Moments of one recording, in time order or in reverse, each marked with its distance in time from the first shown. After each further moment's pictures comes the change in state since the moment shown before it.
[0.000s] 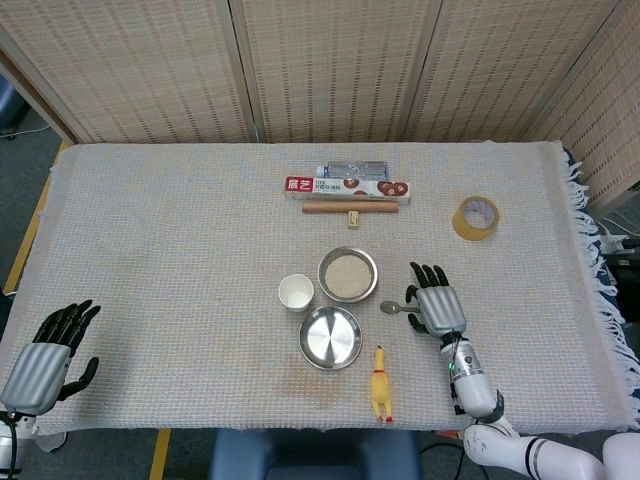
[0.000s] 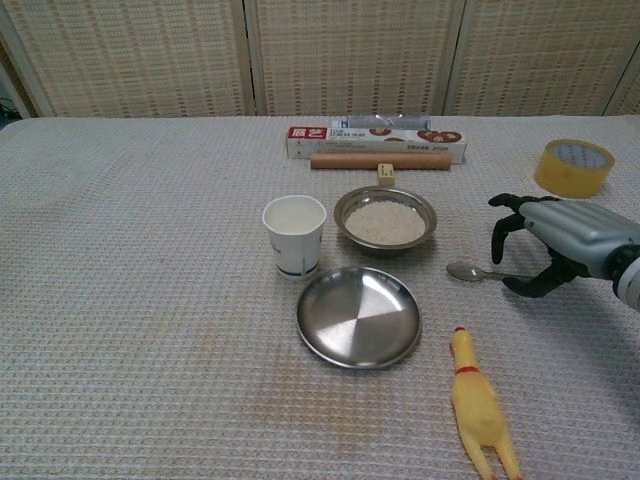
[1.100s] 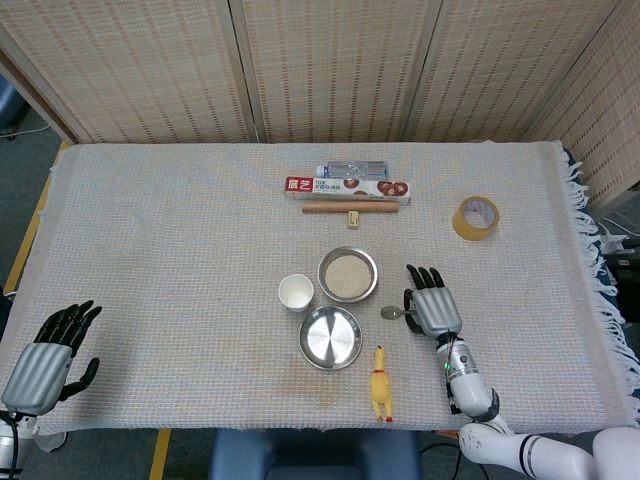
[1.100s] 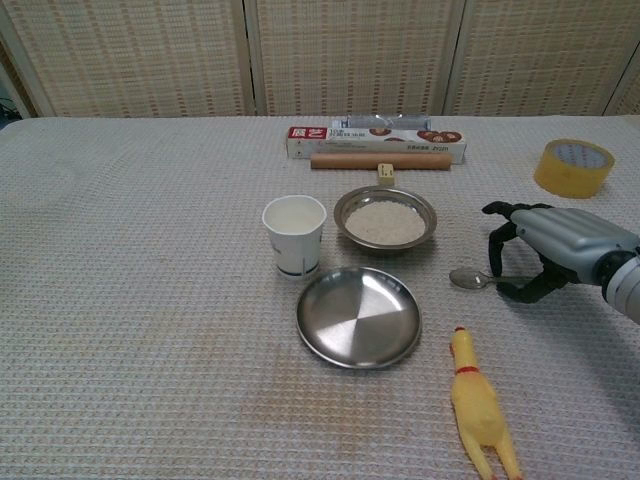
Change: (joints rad) left arm -0.003 0.003 0.002 -0.001 -0.004 -0.010 0.009; right arm 0.026 -0.014 -0.023 0.019 0.034 0.004 -0.005
